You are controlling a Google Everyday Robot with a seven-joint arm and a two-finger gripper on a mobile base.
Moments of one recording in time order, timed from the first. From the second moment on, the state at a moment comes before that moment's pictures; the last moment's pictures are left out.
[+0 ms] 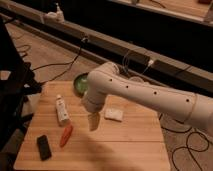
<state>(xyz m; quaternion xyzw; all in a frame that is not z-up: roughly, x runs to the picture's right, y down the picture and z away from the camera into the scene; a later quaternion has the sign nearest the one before) -0.085 0.128 0.679 -0.32 -0.24 -0.14 0.90</state>
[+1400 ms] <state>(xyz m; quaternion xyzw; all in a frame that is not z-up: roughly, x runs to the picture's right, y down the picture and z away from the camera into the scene) -0.335 0.224 0.664 -0.30 -0.45 -0.44 0.72</state>
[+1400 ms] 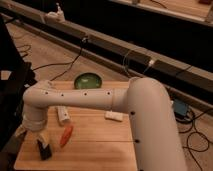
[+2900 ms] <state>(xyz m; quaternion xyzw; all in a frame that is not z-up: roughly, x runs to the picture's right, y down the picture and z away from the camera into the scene) -0.296 0.295 0.734 -0.41 -0.39 -0.40 0.72</state>
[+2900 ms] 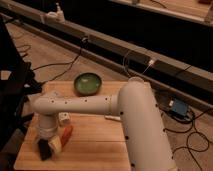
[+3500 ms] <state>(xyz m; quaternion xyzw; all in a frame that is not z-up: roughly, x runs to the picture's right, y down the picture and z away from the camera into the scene) -0.314 0.302 0.761 -0.40 -0.42 -0.41 0.70</state>
